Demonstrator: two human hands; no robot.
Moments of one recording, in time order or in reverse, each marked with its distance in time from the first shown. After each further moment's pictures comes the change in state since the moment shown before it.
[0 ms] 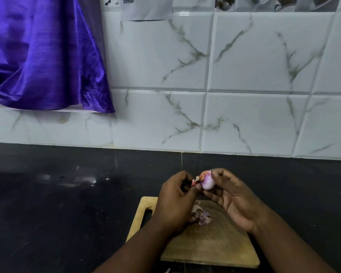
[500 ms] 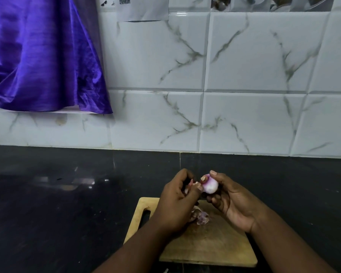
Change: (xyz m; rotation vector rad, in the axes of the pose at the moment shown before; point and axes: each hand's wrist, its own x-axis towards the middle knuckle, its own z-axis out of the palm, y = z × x) left_hand -0.006 0.008 0.000 -0.149 -0.131 0.013; right_hand -0.002 -0.003 0.000 0.076 0.033 0.154
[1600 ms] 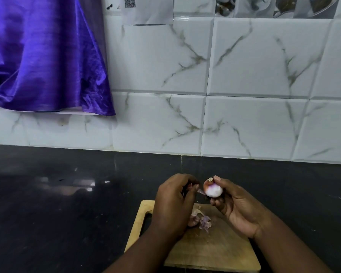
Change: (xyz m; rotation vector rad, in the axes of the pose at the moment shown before) left_hand 0.005 -0.009 -0.006 0.451 0.287 0.270; right_hand 0.002 0.002 -0.003 -0.020 0.008 -0.031
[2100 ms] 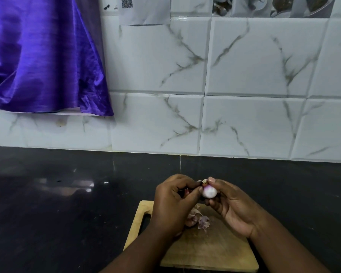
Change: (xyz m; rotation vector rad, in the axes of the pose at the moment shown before) left_hand 0.000 0.000 0.002 -0.293 -0.034 -0.092; right_hand -0.003 0.001 0.004 -0.049 -0.054 -0.028
